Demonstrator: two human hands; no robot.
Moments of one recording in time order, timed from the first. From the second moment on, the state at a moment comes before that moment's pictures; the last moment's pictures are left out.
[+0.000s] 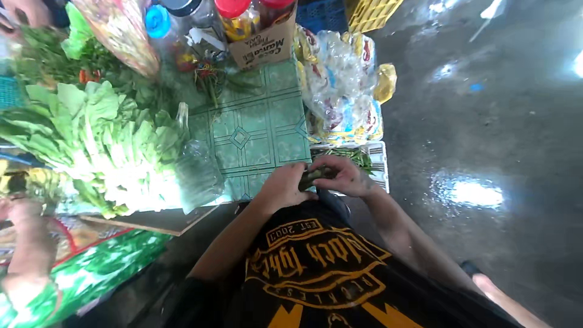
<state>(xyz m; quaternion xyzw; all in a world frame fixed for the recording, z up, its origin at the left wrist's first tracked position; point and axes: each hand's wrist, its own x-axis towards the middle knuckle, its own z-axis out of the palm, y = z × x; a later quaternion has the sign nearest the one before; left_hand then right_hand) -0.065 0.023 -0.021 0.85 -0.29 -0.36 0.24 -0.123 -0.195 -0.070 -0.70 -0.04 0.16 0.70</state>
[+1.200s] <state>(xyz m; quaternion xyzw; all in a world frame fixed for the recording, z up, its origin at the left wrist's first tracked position) 0.162 0.195 -0.108 0.91 0.12 -0.07 0.40 0.233 -0.032 -0.124 -0.99 0.06 0.05 0.07</state>
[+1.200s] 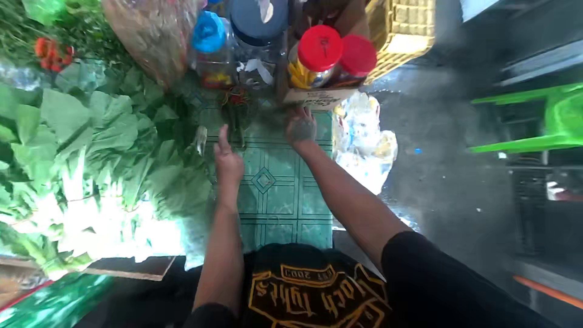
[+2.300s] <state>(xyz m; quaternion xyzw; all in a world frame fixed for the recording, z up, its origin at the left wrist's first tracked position) 0.155 0.163 -0.127 0.44 0.30 -0.17 0.83 0.231 0.013 -0.138 -0.99 0.04 0.11 0.04</state>
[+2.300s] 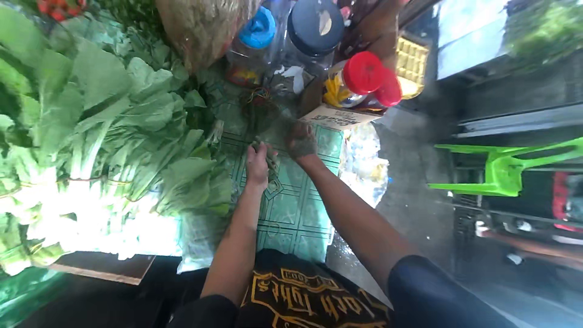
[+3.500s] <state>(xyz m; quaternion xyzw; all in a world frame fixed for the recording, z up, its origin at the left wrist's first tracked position) 0.043 0.142 -0.076 0.66 -0.13 -0.26 0.69 0.100 0.009 0.010 -0.85 -0.21 0.26 0.40</state>
